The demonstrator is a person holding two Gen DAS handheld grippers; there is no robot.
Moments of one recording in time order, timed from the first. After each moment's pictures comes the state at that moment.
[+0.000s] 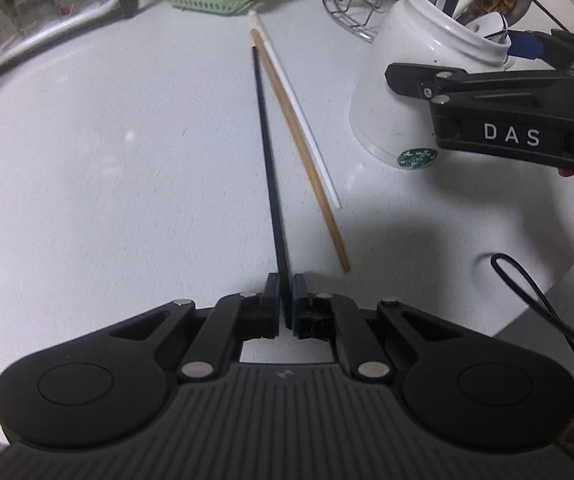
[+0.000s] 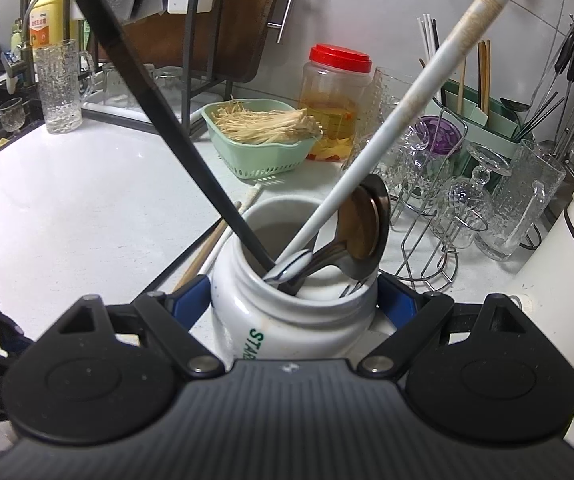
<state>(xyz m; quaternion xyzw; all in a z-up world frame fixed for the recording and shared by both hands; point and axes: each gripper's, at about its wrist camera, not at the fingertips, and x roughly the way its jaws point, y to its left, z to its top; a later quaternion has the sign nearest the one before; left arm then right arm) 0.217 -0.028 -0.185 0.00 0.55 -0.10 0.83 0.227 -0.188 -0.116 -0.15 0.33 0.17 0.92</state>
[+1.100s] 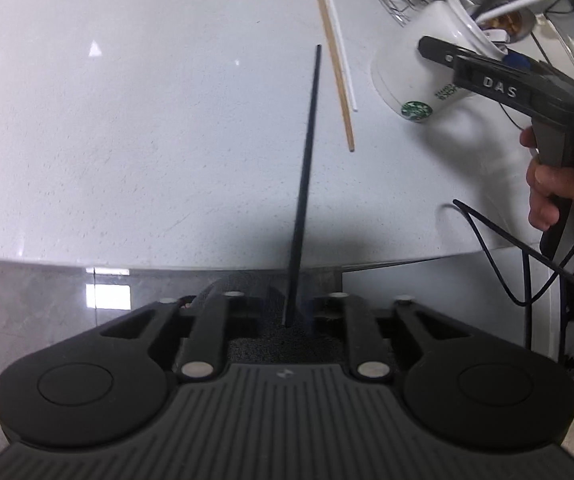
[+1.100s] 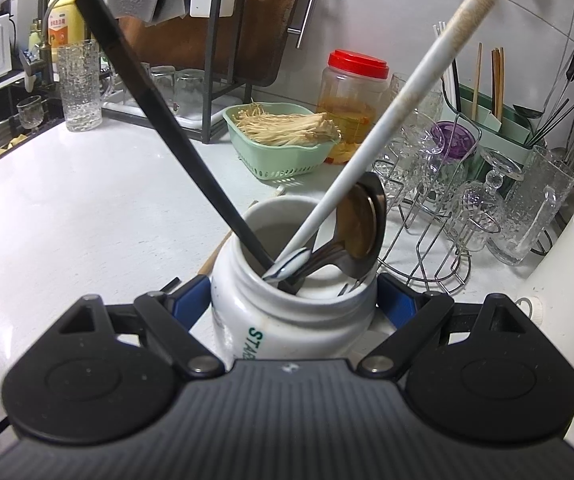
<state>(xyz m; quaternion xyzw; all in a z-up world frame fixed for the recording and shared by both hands) 0.133 0.034 -0.185 -0.16 0.59 -0.09 0.79 0.218 -0.189 -0.116 -0.15 0.32 0.20 0.92</state>
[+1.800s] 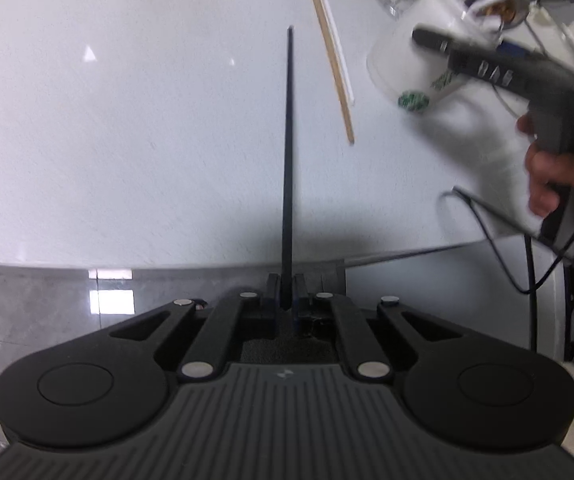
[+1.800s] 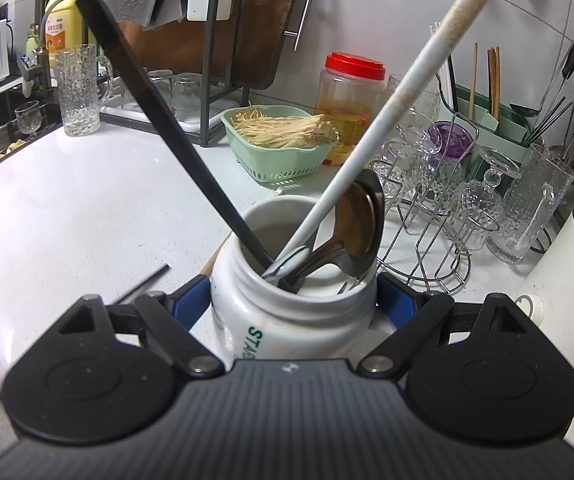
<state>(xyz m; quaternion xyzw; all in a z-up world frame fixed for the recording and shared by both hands) 0.129 0.035 -0.177 -0.14 0.58 -0.10 0.79 0.216 -0.190 -0.117 -0.15 0.31 0.19 0.92</state>
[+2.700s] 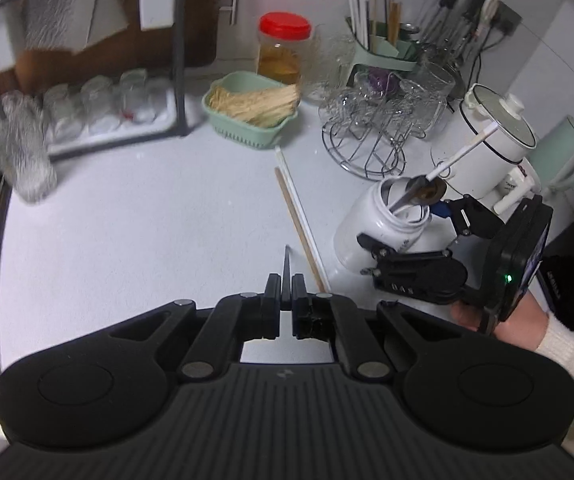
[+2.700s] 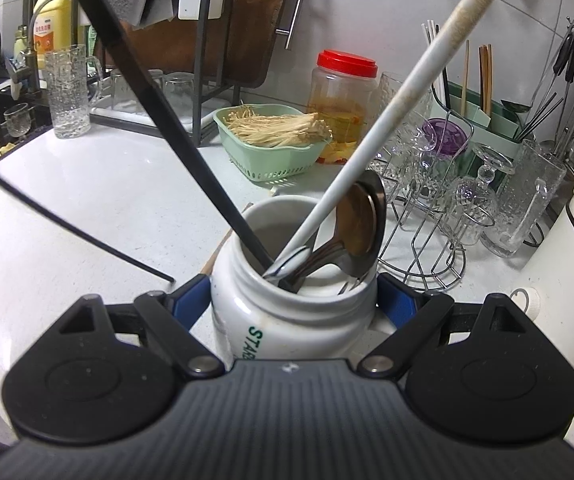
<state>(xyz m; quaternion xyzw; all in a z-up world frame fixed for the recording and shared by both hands) 0.196 0.053 -0.003 -0.03 0.47 -0.13 0.87 0.215 -0.184 -0.117 -0.15 0.32 0.17 0.92</state>
